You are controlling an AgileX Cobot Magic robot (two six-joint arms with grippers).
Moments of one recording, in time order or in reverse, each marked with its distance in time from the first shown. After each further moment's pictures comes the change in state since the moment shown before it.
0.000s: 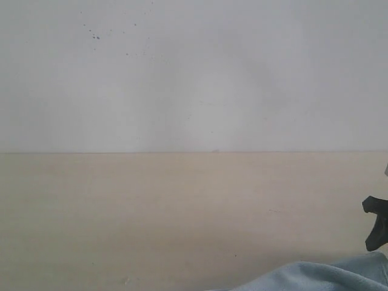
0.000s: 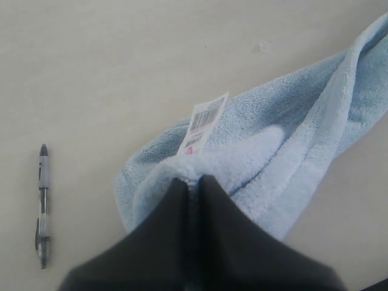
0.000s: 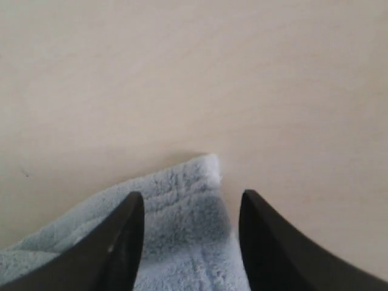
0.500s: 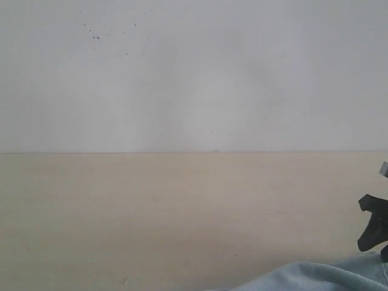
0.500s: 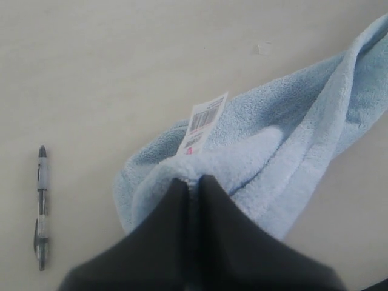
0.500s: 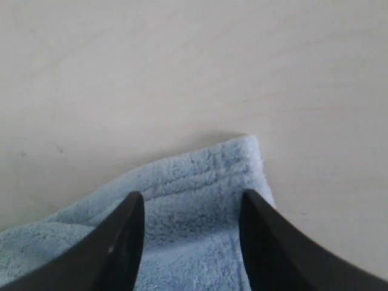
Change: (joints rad) left arm 0.000 -0.009 0.000 -0.004 0.000 0.000; right arm 0.000 0.000 0.000 0.063 0.075 -0.060
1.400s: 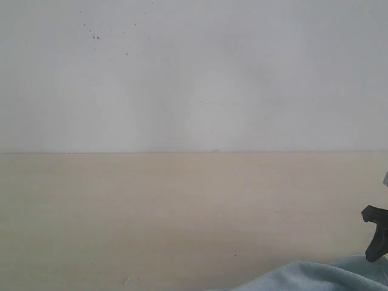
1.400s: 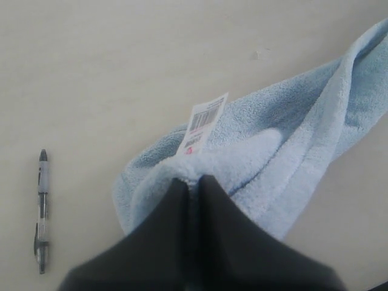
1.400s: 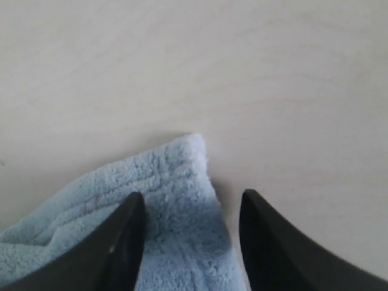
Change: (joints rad) left arm 0.000 -0.011 0.000 0.000 -0.003 0.000; right arm 0.000 0.023 0.014 -0.080 -0.064 0.067
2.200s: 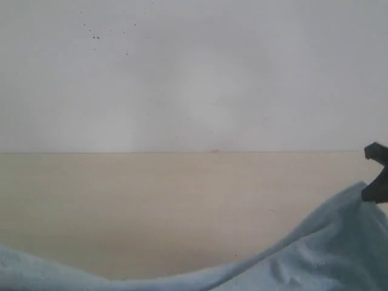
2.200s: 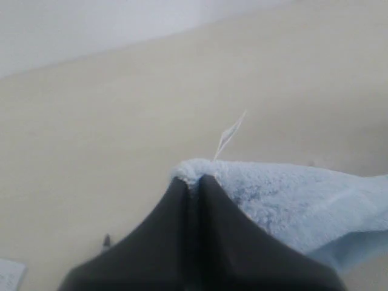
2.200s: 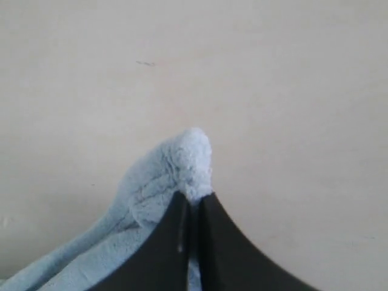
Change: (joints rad) left arm 0.000 0.000 0.000 0.232 -0.264 -0.188; right arm 0.000 -0.251 0.004 0.262 0.068 -0.127
